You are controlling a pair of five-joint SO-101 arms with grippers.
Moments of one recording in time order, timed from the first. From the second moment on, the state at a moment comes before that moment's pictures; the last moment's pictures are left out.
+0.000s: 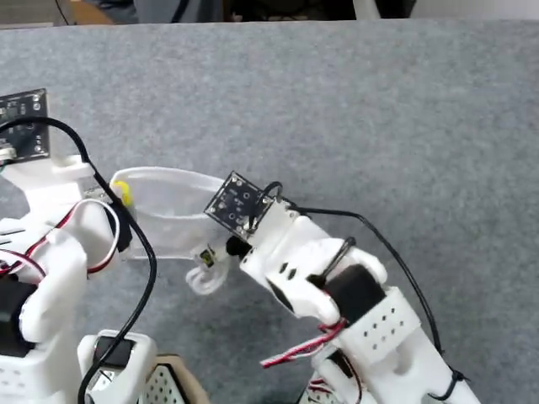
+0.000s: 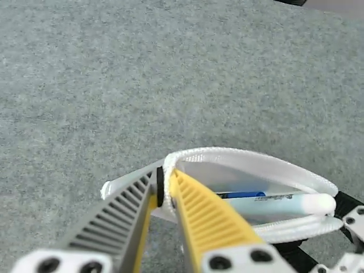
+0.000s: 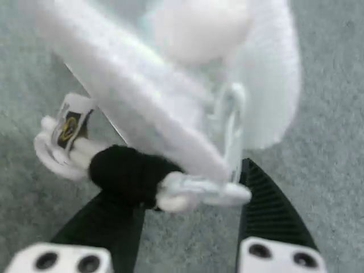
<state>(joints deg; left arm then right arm) 1.4 -50.4 -1.8 101.1 14.2 -37.4 -60.5 51.6 64.5 19.0</state>
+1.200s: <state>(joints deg) 1.4 -50.4 -1.7 101.0 13.6 -41.8 -67.2 22.0 82.2 13.2</state>
